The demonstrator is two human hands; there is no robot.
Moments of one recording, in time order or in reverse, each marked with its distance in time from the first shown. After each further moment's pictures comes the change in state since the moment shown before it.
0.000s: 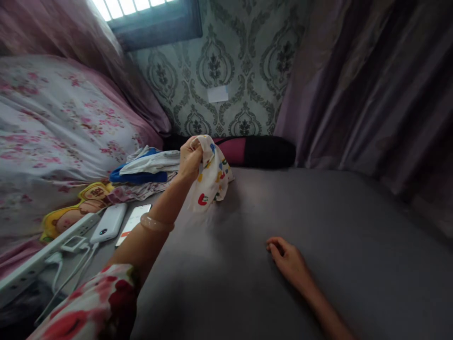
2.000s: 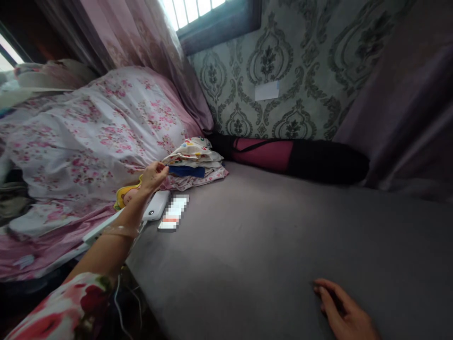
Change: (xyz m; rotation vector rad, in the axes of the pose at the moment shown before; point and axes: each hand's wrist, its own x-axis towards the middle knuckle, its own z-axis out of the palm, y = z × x) left_hand -0.025 0.010 -0.294 1.418 0.231 -0.134; right_hand 0.005 0.019 -0.001 0.013 0.114 0.174
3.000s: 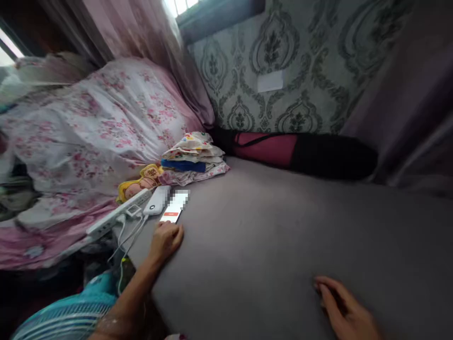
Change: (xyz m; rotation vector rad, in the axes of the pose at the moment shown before) left_hand -0.223 0.012 0.007 0.260 -0.171 0.452; right_hand 0.005 0.007 -0.010 -0.050 -0.109 0.101
